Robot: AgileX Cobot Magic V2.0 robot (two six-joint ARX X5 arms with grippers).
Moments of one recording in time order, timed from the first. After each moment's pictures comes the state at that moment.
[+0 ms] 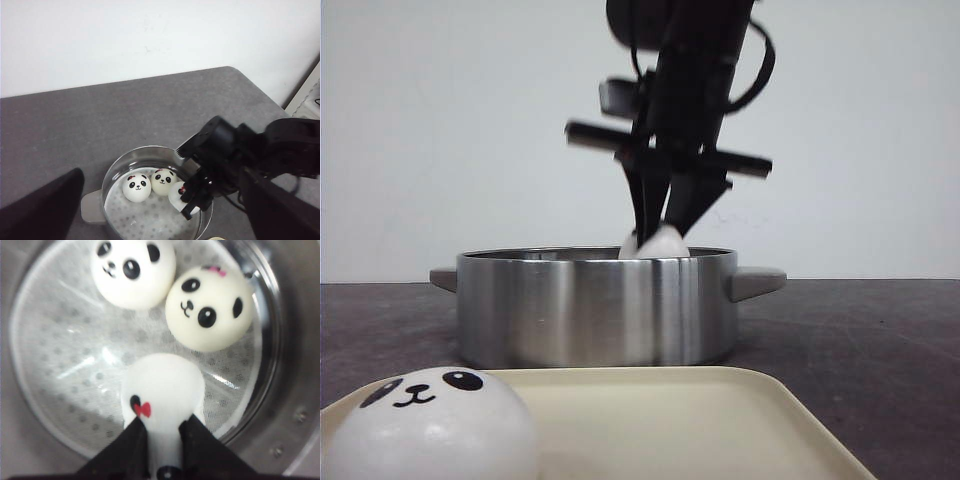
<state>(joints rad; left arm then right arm) -0.56 1.03 1.72 -1.05 -0.03 -0.18 0.70 1.89 1.54 -0.81 -0.01 0.38</state>
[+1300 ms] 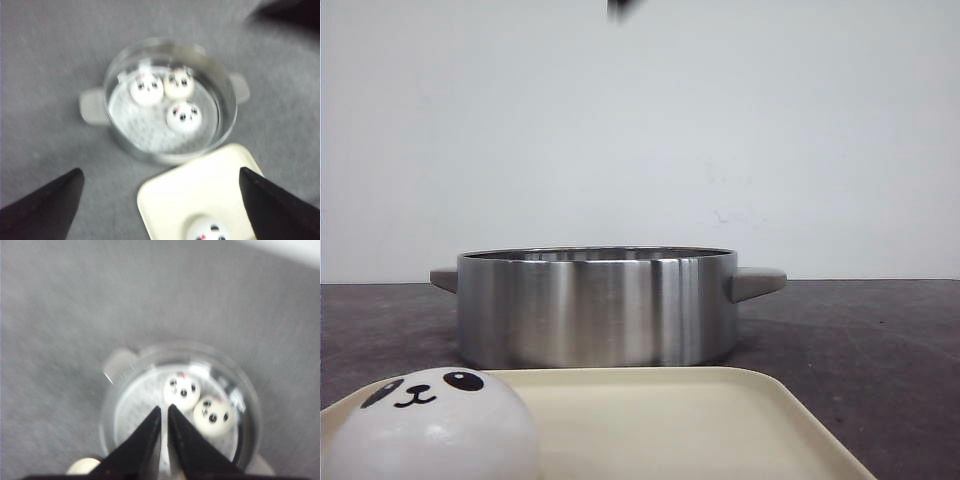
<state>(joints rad) -0.61 1.02 1.42 -1.15 -0.01 -0.24 0.87 1.54 1.84 -0.92 0.20 0.27</state>
